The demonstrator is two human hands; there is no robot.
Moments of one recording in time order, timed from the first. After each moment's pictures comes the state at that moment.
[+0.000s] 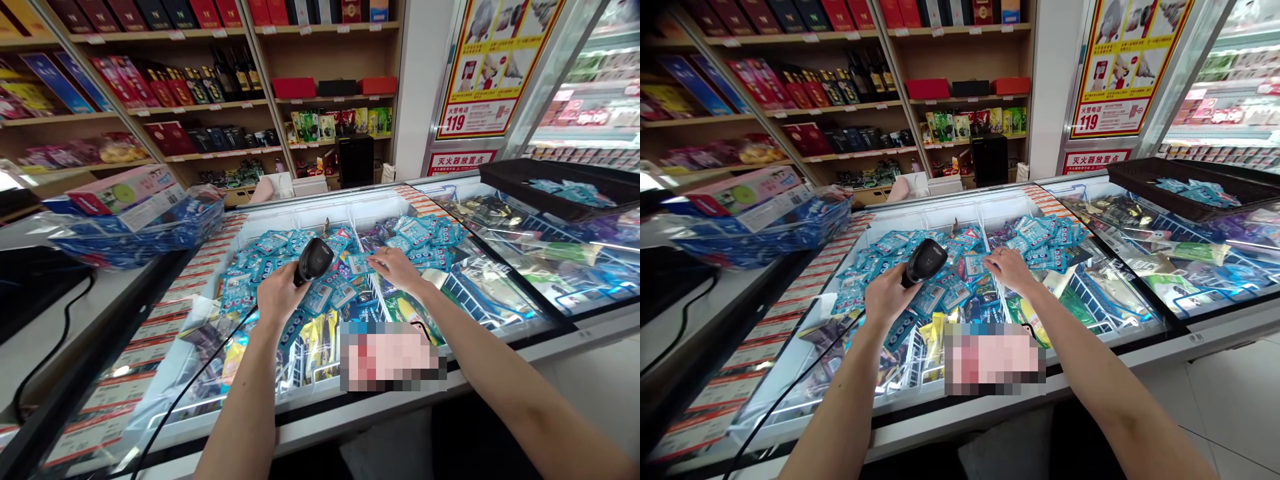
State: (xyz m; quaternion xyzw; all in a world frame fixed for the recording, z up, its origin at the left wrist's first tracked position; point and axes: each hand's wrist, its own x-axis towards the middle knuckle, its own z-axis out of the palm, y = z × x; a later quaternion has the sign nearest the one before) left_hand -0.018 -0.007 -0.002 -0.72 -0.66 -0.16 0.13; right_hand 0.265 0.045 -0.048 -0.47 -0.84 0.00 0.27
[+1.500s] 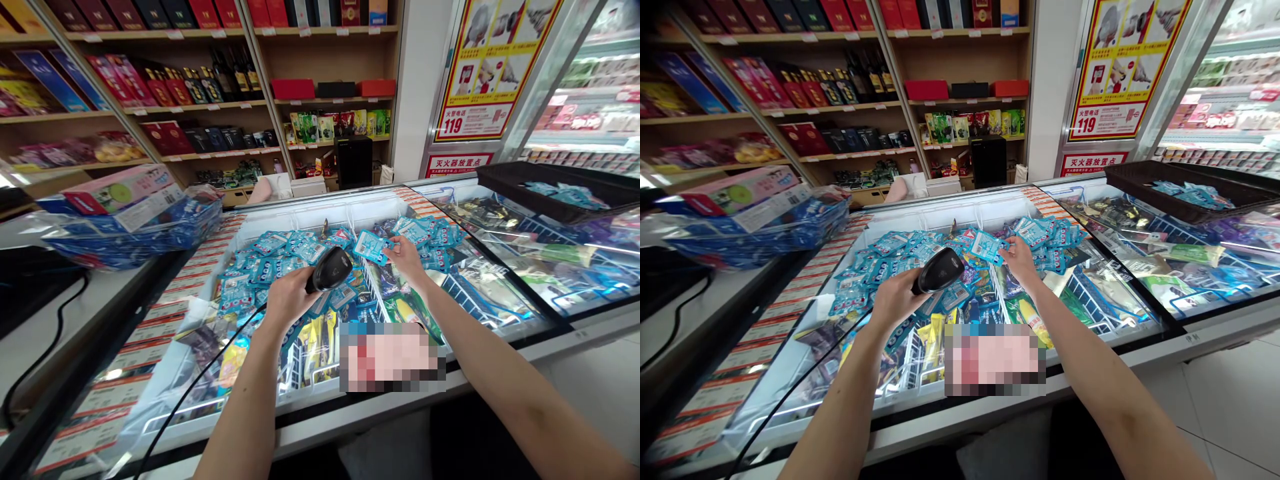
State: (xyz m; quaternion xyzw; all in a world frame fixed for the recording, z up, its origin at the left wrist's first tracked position) left_hand -0.011 -0.008 -0.006 -0.81 -0.54 -0.18 0.11; right_hand 0.277 0.072 -0.063 -0.50 -0.56 0.37 0.55
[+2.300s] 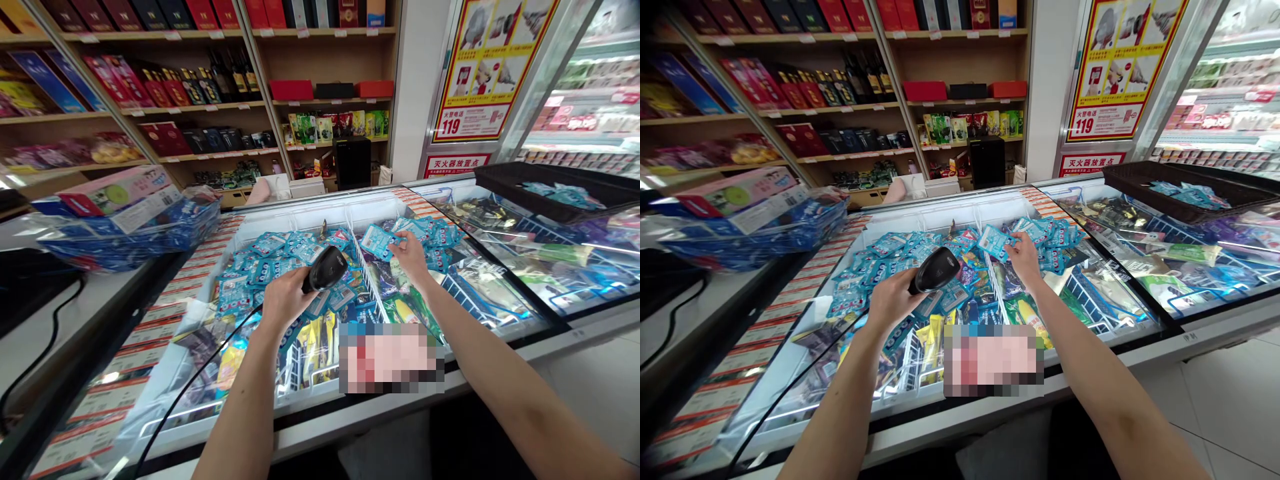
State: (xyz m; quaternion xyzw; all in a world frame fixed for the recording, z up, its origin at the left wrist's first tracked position) left_hand -0.010 -0.010 -0.002 -0.79 -0.57 -0.17 0.11; right_hand 0.288 0.067 -0.052 -0.57 -0.57 0.25 0.54
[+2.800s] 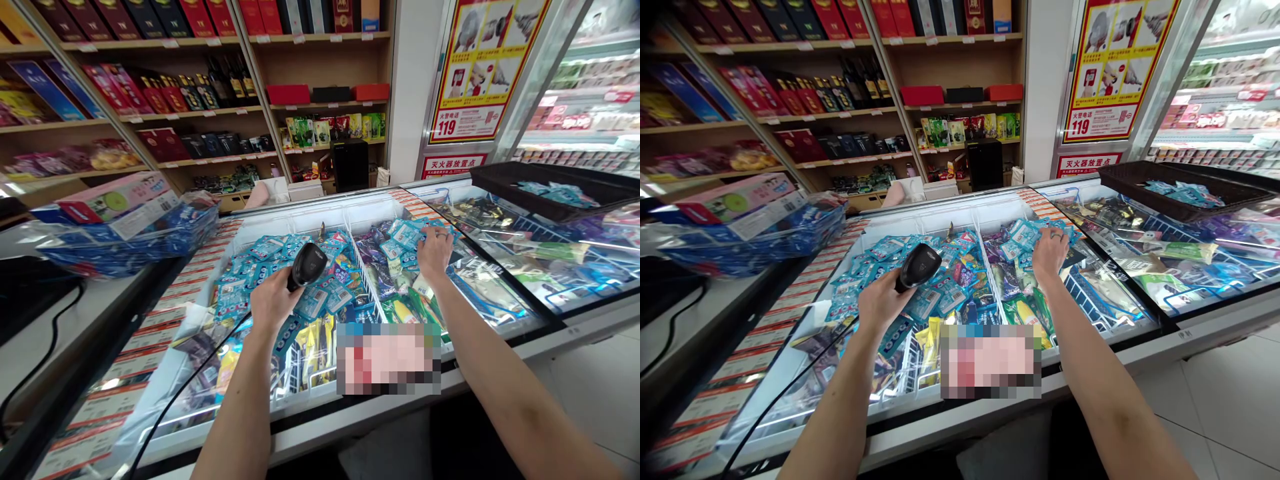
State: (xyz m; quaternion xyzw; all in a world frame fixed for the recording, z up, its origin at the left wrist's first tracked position) left_hand -0.020 -0.007 -0.004 -0.72 -0.65 -0.17 0.17; right_hand 0.332 0.056 -0.040 -0.75 -0.52 -0.12 0.39
